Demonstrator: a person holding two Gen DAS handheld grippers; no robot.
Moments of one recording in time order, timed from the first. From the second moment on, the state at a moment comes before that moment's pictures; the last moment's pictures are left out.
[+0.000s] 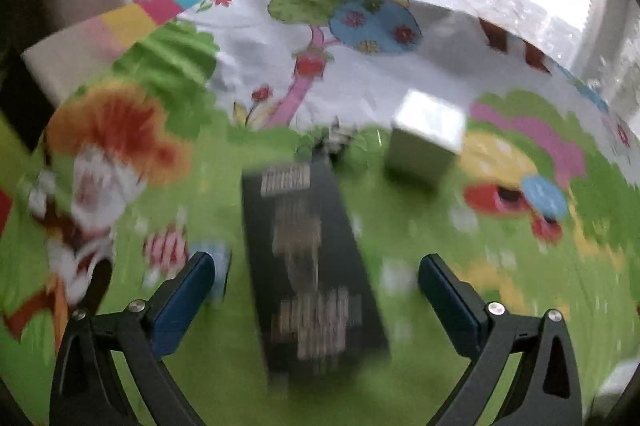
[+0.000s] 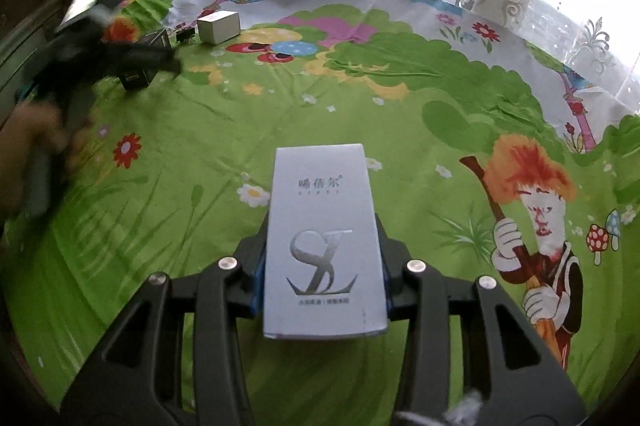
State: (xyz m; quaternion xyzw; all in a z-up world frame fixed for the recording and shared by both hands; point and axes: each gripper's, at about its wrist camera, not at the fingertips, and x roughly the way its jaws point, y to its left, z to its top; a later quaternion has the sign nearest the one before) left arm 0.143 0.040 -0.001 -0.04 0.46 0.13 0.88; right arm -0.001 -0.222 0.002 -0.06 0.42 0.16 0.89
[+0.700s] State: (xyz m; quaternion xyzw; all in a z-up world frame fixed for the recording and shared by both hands) left arm -0.003 -0.062 0.007 0.06 0.43 -0.11 0.89; right arm -0.003 -0.224 0.001 -0.05 0.42 0.16 0.89
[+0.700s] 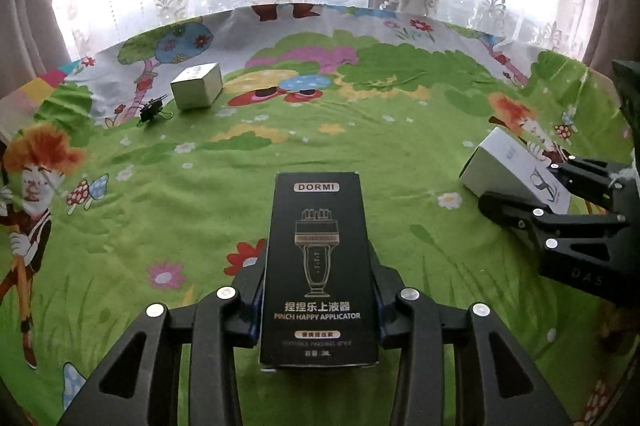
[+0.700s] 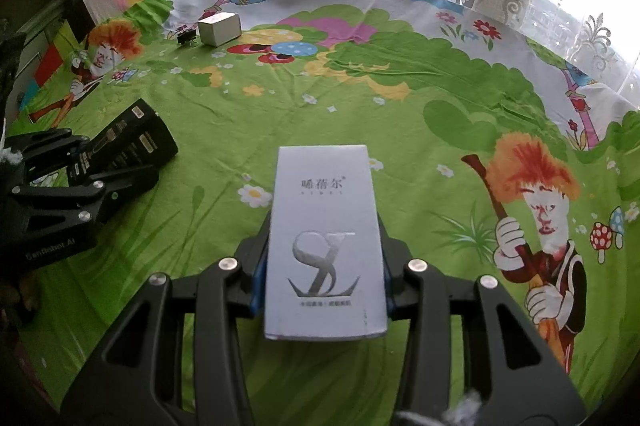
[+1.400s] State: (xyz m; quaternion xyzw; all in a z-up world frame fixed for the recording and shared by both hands) left arm -0.088 -0.047 0.052 -0.01 0.38 -0.09 0.92; right arm -0.094 -0.249 0.051 0.06 0.28 0.07 0.95
